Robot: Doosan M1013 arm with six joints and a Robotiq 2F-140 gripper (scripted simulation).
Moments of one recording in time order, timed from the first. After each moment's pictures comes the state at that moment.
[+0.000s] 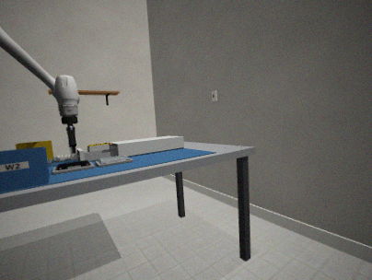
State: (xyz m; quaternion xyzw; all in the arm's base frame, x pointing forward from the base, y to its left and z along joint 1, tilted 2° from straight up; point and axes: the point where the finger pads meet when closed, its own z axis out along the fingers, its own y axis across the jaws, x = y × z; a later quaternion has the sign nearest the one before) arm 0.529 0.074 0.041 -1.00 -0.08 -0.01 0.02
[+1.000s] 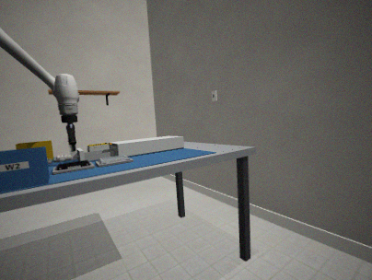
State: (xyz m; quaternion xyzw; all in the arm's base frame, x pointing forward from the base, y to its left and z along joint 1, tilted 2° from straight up) arm 0.528 0.074 0.047 -1.00 -0.08 -0.01 0.02
